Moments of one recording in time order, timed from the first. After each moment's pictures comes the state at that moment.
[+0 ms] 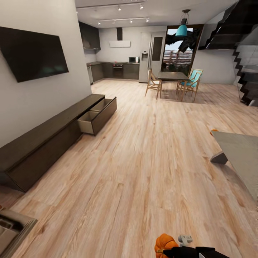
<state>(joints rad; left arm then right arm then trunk) -0.30 0.08 -1.03 0.03 1.45 0.13 -0.23 -0.57 -0.14 -0.42 0.00 0.39 0.10 0.59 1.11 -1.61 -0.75</state>
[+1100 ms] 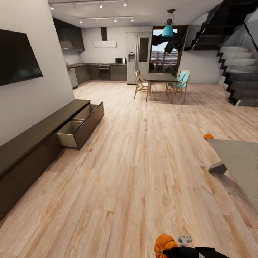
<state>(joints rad) -0.30 0.08 -1.03 0.03 1.45 0.13 -0.23 -0.57 -0.14 -0.42 0.00 0.39 0.10 0.59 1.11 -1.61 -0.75</state>
